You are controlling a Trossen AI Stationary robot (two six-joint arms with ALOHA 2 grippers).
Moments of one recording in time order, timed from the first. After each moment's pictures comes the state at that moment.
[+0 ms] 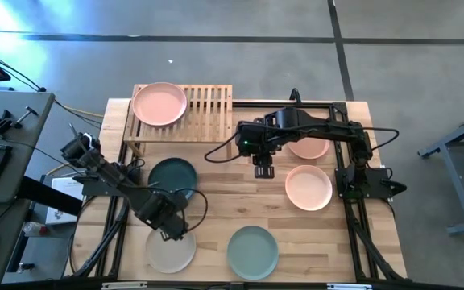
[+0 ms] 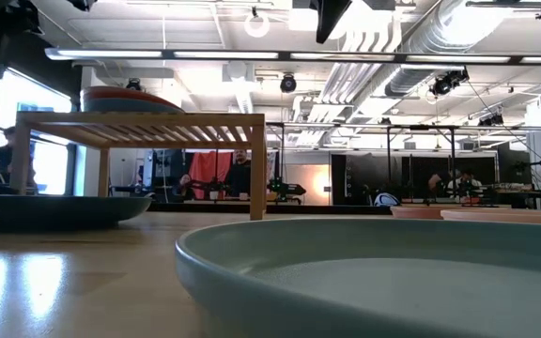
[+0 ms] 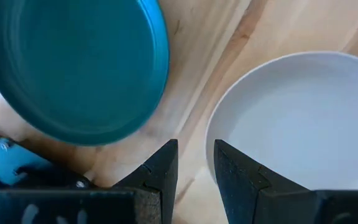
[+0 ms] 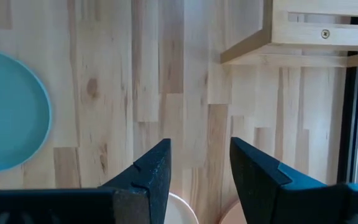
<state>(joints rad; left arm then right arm) -0.63 1.61 1.28 -1.34 -0.12 -1.06 0.00 1.94 2.23 -1.57 0.10 -0.04</state>
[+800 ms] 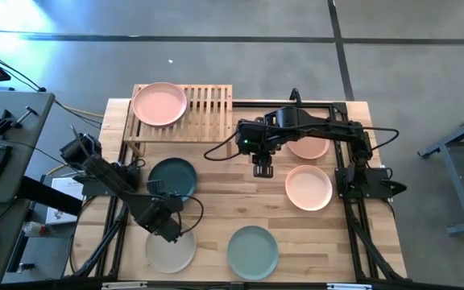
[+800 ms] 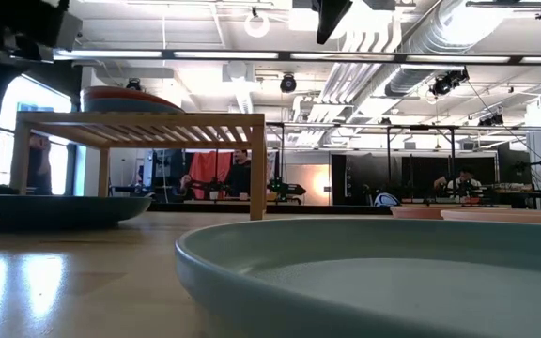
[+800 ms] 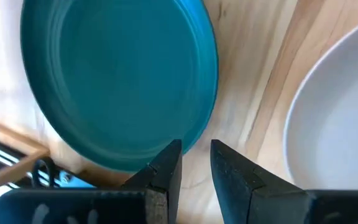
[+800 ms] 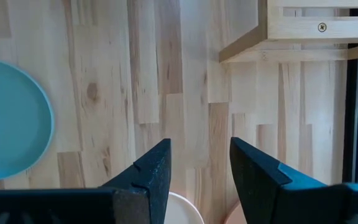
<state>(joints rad) -0.68 1.61 1.09 -1.30 -0.26 -0.90 0.00 1.94 2.23 -1.57 0.09 0.00</state>
